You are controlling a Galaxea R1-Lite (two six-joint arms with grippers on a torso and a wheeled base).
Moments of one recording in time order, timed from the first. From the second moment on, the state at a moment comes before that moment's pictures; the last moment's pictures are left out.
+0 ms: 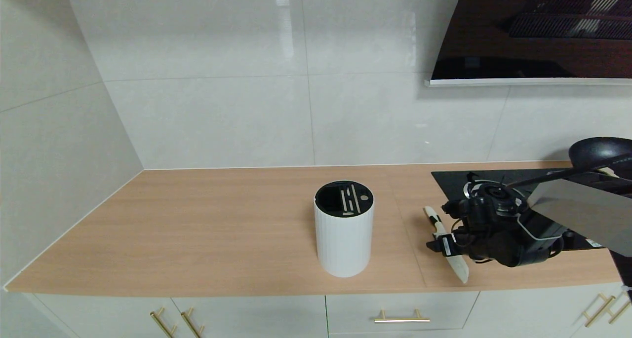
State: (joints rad) left arm 0.00 0.00 0.00 0.00 0.00 0.00; right arm 0.14 2.45 -1.09 -0.62 -0.02 -0.04
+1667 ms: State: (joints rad) left arm 0.00 0.00 0.00 0.00 0.00 0.00; right arm 0.11 2.58 -1.24 -0.62 0.01 0.01
